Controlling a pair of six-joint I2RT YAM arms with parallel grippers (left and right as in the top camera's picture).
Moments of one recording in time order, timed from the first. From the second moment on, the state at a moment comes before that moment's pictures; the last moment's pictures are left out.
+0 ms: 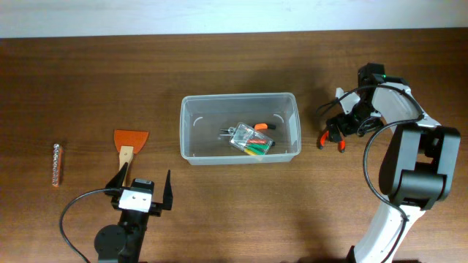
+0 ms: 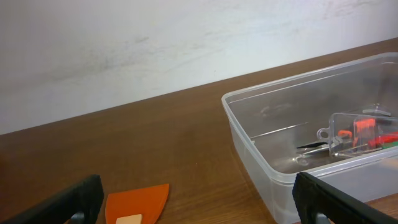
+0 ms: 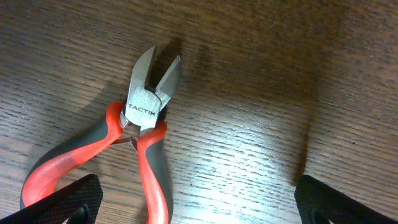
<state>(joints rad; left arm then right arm) 0.00 0.01 0.03 -0.11 0.14 0.19 -0.16 2.12 1.52 -0.97 -0.02 -0.44</state>
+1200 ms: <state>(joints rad) 0.00 0.01 0.03 -0.11 0.14 0.19 -0.16 2.12 1.52 -0.96 0.00 -0.44</state>
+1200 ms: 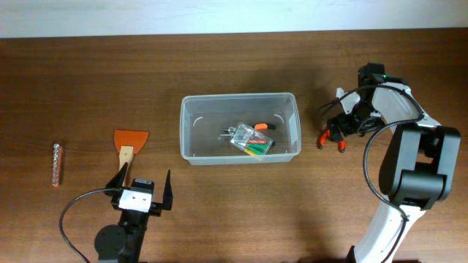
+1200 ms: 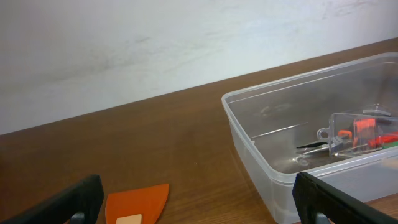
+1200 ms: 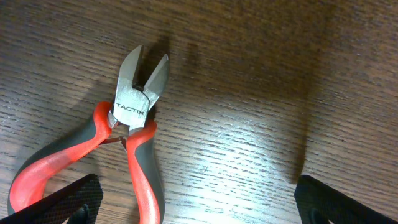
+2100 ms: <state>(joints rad) 0.00 0.01 0.03 -0.11 0.14 0.19 -0.16 2.12 1.50 -0.94 0.00 -0.44</state>
